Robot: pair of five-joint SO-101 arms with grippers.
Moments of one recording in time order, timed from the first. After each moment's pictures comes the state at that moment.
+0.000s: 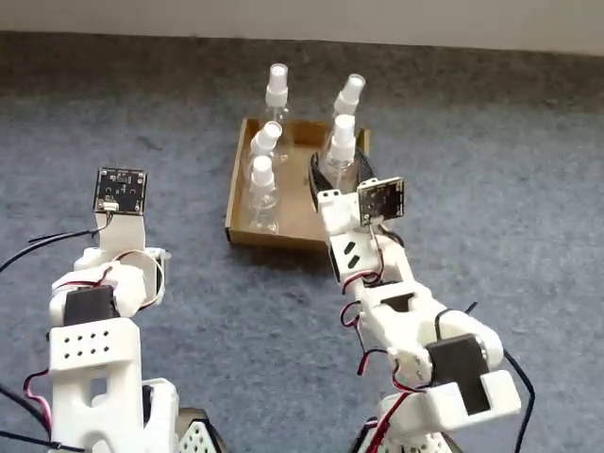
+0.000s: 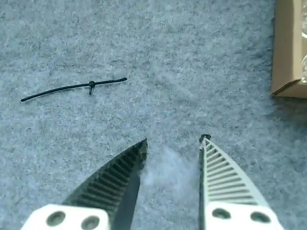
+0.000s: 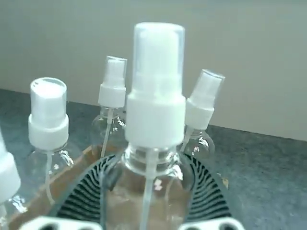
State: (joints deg) left arm -17.5 -55.9 63.7 54.9 -7.1; right arm -19.6 -1.5 65.5 -58.4 3.2
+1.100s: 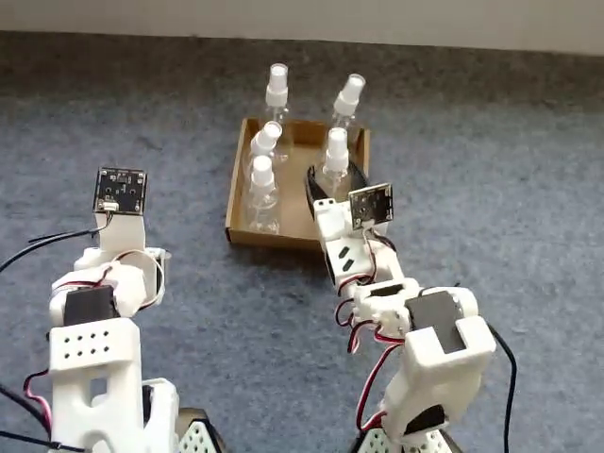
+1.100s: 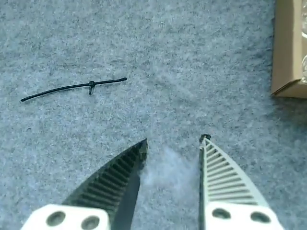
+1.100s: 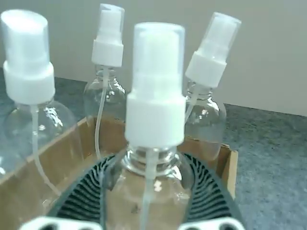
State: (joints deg) left arm -17.5 -55.9 63.7 54.9 -7.1; right arm -19.8 13.4 61.2 -65.3 3.2
